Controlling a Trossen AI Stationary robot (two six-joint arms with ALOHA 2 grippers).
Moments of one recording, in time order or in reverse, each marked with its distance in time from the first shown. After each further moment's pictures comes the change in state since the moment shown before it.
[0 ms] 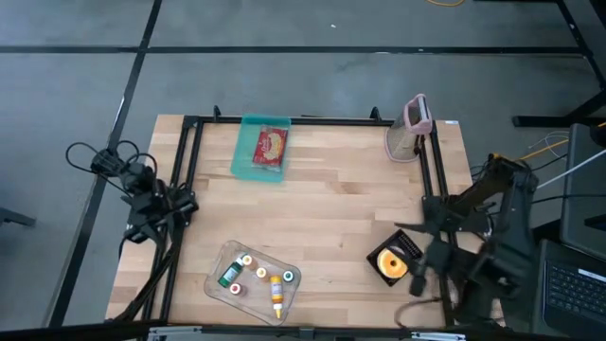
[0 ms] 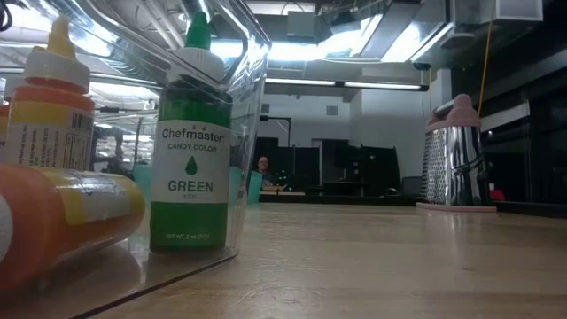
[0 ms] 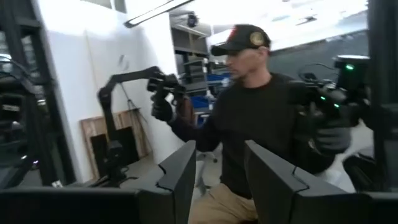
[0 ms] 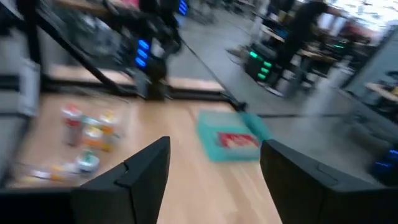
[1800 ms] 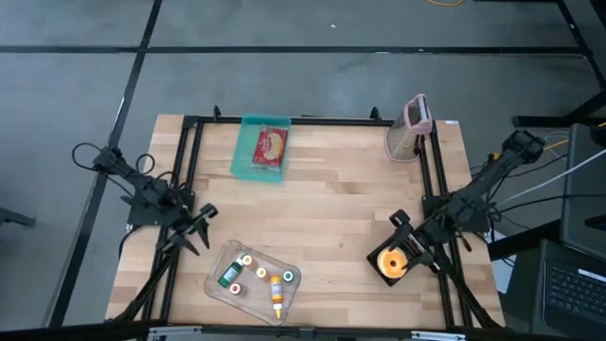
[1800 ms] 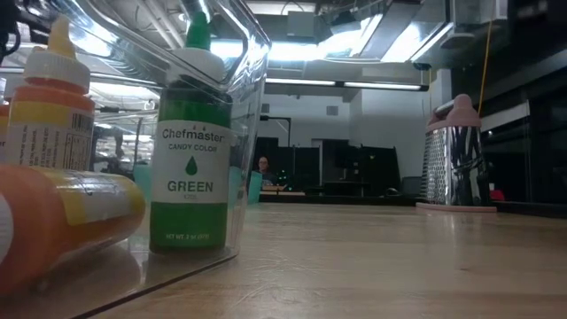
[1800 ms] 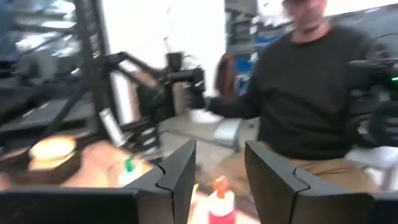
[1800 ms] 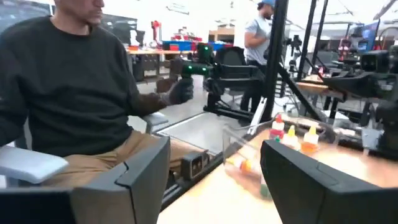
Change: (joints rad) left arm -0.035 0.012 -0.229 0.066 -0.241 0.031; right arm -0.329 -0.884 -1.546 2.091 -1.265 -1.103
